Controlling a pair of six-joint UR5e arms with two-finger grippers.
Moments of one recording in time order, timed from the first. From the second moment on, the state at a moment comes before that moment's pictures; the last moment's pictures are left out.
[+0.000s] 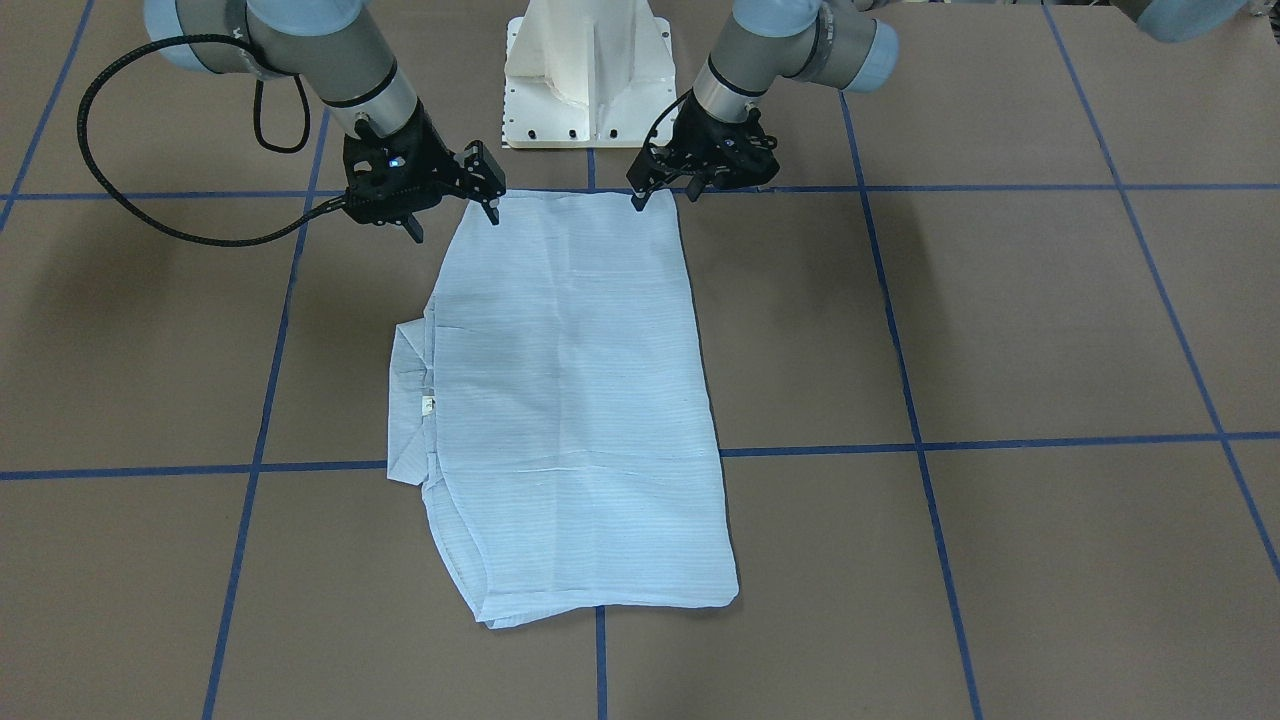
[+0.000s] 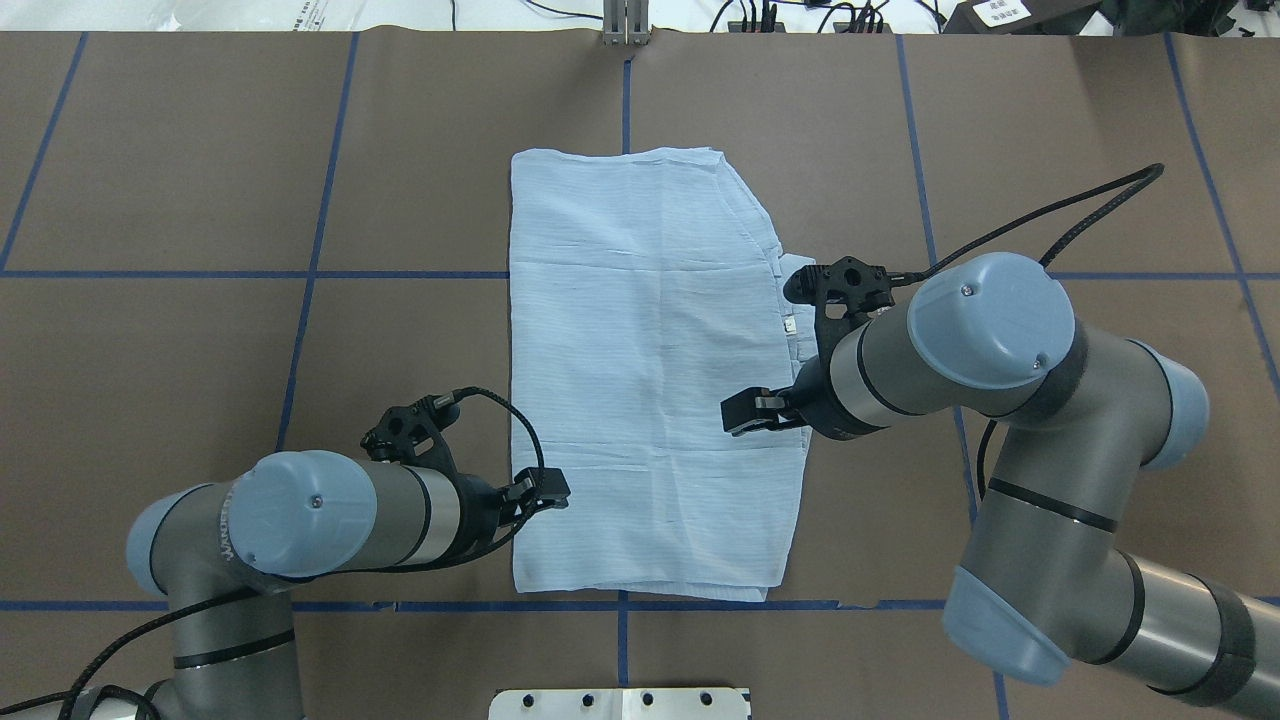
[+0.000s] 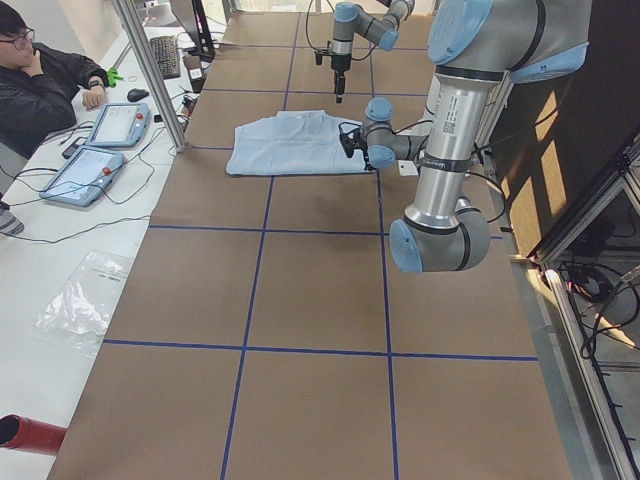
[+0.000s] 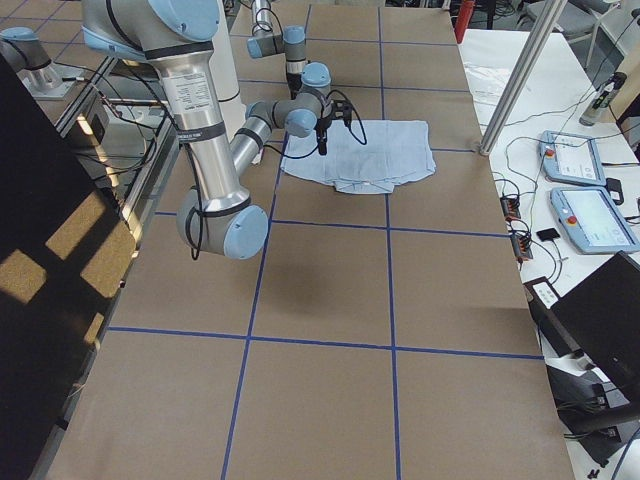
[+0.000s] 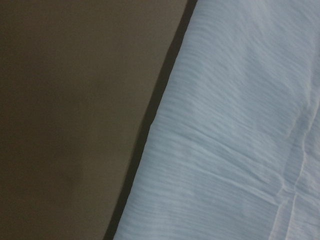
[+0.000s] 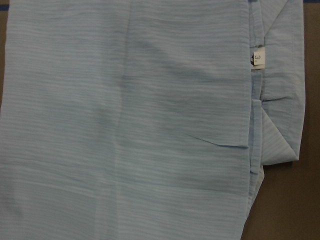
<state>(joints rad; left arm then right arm) -0.23 -1.92 -1.88 -2.04 -1.70 -1.89 0.52 -1.22 2.01 -1.41 1.94 1.19</state>
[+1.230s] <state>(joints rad) -0.20 -1.94 -1.85 -2.01 -1.70 -1.91 0.52 -1.22 2.01 -1.41 1.95 1.18</state>
